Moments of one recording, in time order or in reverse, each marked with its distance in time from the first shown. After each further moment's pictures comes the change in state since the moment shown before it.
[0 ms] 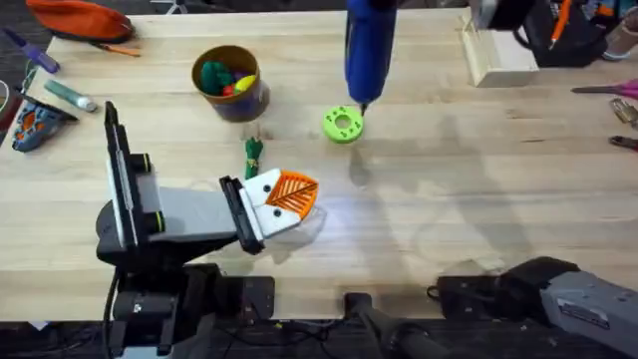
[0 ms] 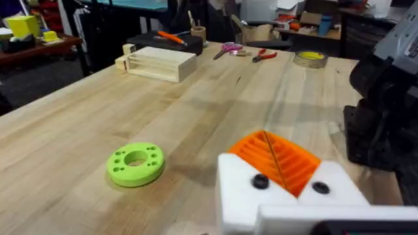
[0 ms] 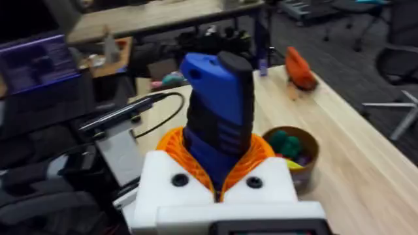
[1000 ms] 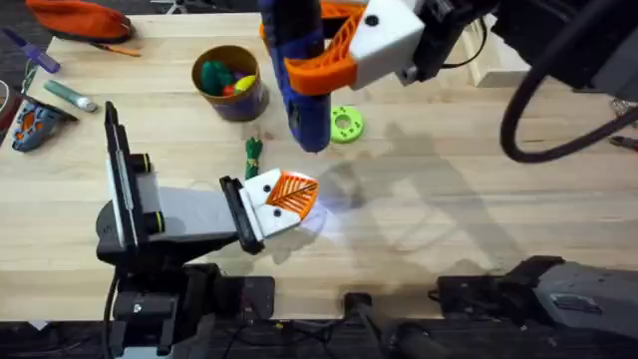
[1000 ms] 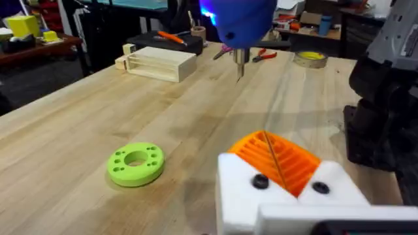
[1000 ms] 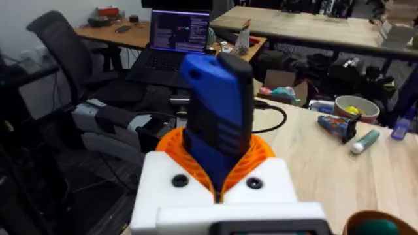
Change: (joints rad) left arm 0.000 0.000 0.000 0.000 0.000 0.000; right arm 0.180 0.217 -0.005 0.253 -0.388 -0.162
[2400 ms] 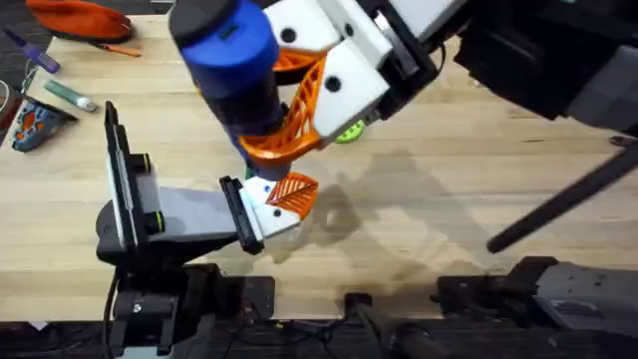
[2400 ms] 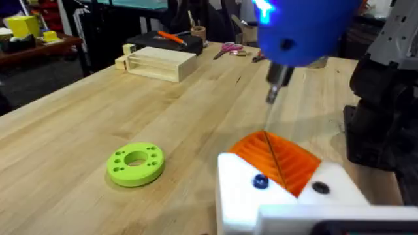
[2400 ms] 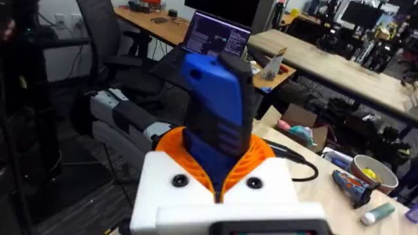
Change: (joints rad) left arm 0.000 0.000 0.000 0.000 0.000 0.000; right arm 0.178 0.004 0.000 0.082 -0.008 -0.151
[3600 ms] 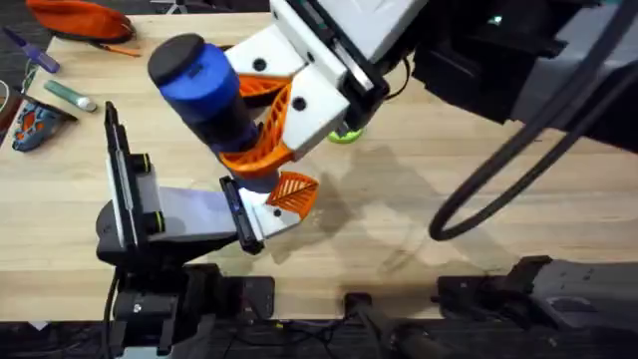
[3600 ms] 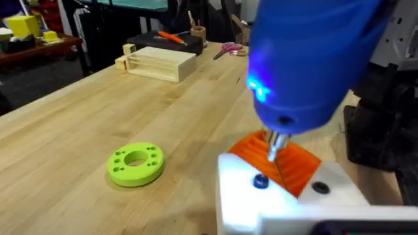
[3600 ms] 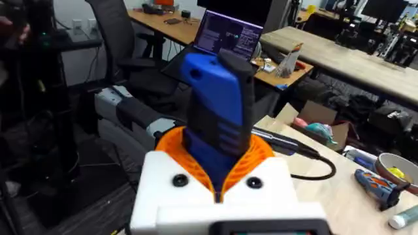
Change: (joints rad) left arm 0.000 0.000 0.000 0.000 0.000 0.000; right arm 0.045 0.089 0.000 0.050 0.000 0.029
